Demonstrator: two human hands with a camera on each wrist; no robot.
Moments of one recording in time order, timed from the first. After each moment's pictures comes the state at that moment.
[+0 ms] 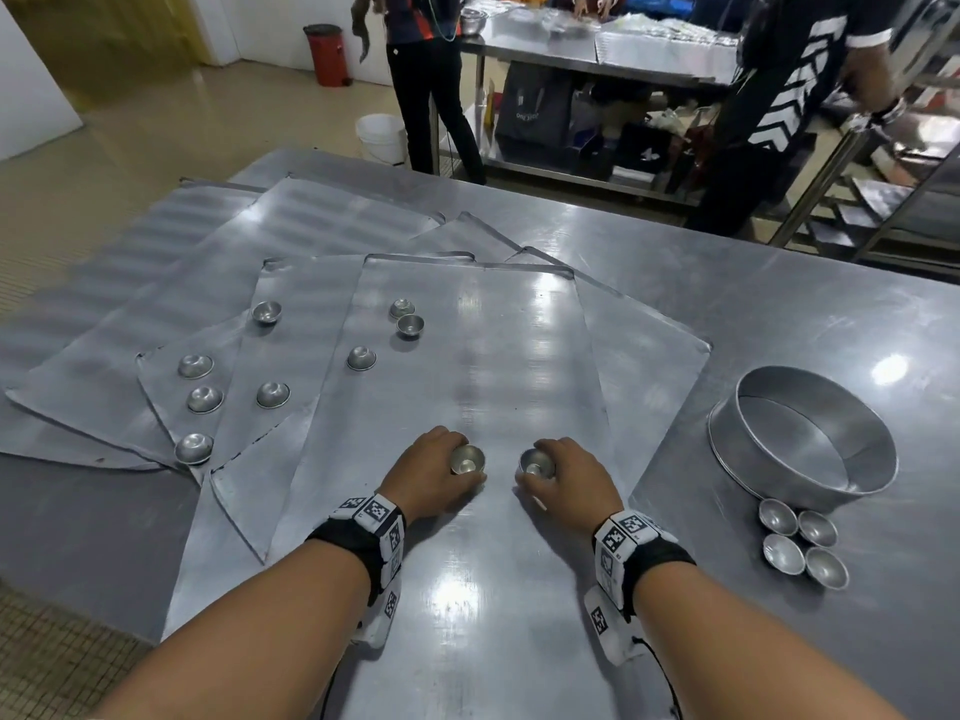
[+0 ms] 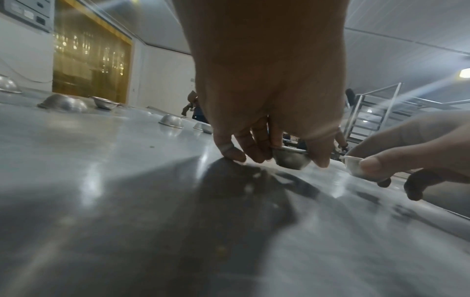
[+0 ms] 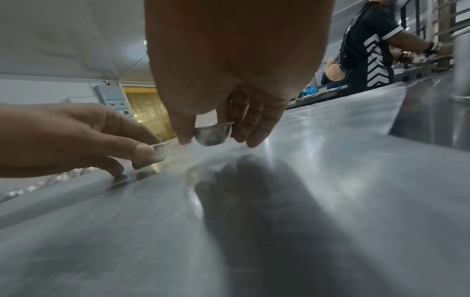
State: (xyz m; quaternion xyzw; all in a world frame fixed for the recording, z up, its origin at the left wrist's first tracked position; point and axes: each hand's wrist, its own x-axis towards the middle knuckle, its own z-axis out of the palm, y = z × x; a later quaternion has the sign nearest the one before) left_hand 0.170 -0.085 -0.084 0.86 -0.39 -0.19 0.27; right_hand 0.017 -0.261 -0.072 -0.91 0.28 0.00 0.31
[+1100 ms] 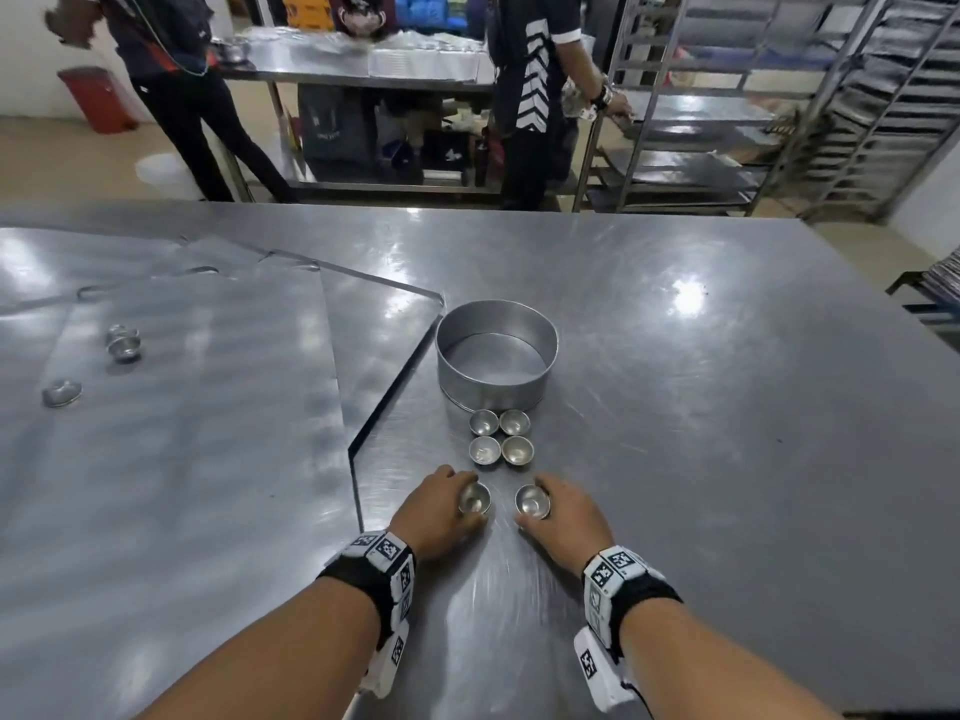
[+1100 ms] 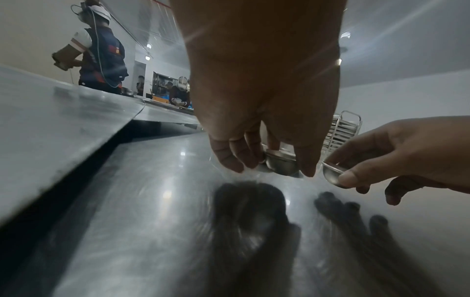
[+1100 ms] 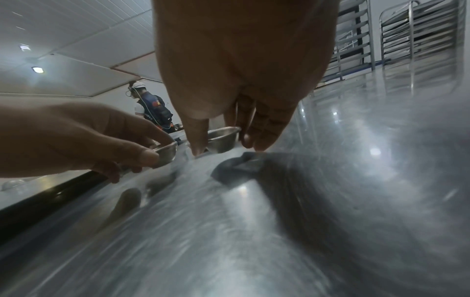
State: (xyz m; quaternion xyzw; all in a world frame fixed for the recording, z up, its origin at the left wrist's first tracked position) left_hand -0.148 -0.287 -0.105 0.78 -0.53 -0.26 0.20; right_hand -0.336 -0.392 -0.087 -0.82 0.47 -0.03 0.31
